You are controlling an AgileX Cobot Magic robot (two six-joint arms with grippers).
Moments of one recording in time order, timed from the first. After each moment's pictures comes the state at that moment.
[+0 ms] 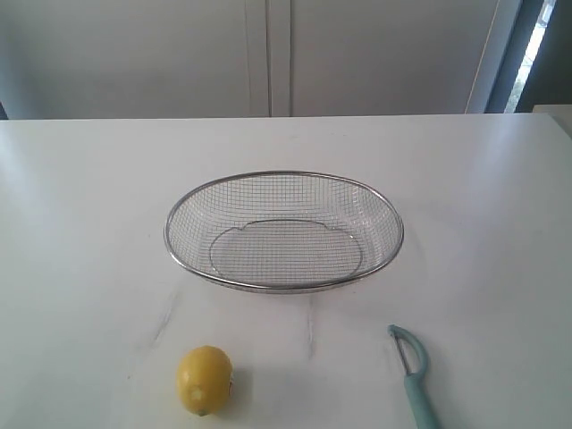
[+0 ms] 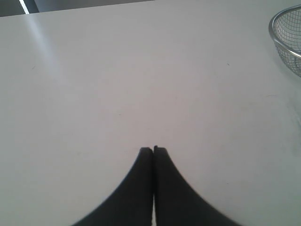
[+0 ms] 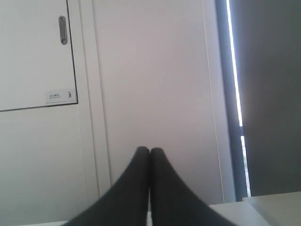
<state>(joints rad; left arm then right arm) -0.01 0.00 0.02 -0.11 0.40 0.18 0.01 0.01 -0.01 0.05 -0.30 0.11</state>
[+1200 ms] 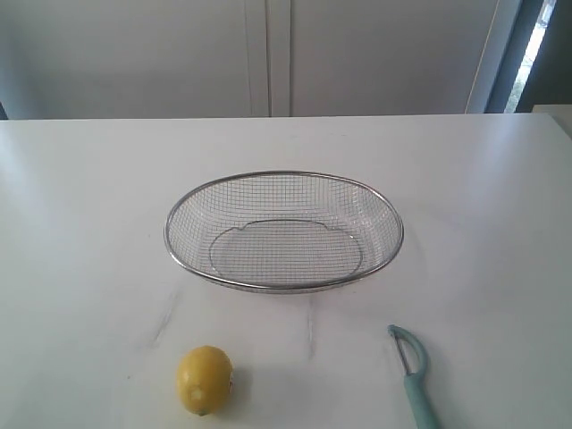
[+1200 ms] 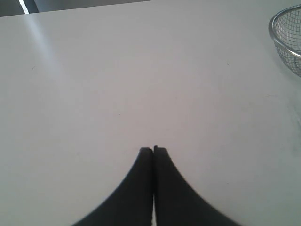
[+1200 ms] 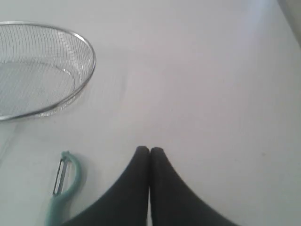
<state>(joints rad) -0.01 0.00 0.02 -0.11 0.40 0.18 0.01 0.54 -0.46 0.15 0.62 -0.11</state>
